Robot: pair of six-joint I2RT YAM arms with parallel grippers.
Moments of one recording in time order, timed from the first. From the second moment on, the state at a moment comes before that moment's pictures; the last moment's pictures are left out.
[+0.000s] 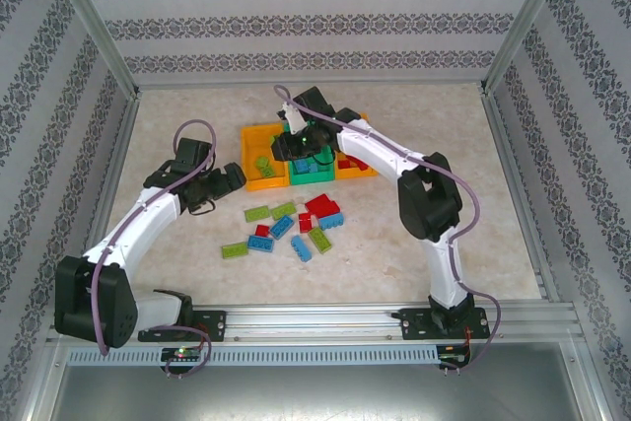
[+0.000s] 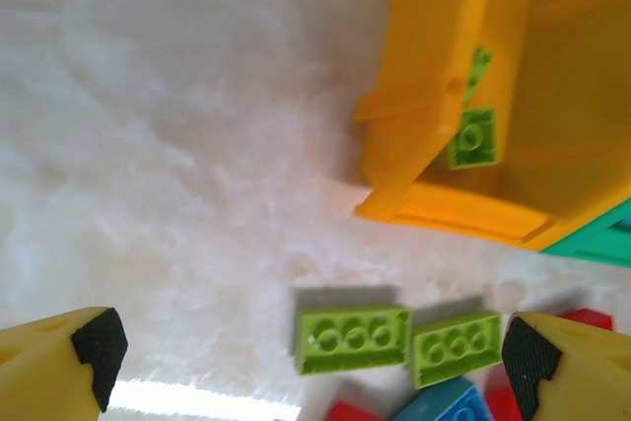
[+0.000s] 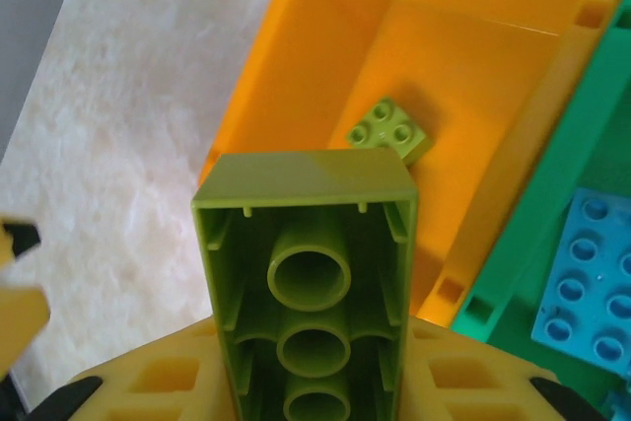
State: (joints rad) left arm -0.16 1.26 0.87 -0.63 0.07 -0.65; right arm 0.62 2.15 1.84 -0.62 -0.45 0.35
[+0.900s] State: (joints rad) left arm -0.31 1.09 0.66 -0.80 0.03 -0.80; right arm 0.62 2.28 2.00 -0.65 -0.48 0.53
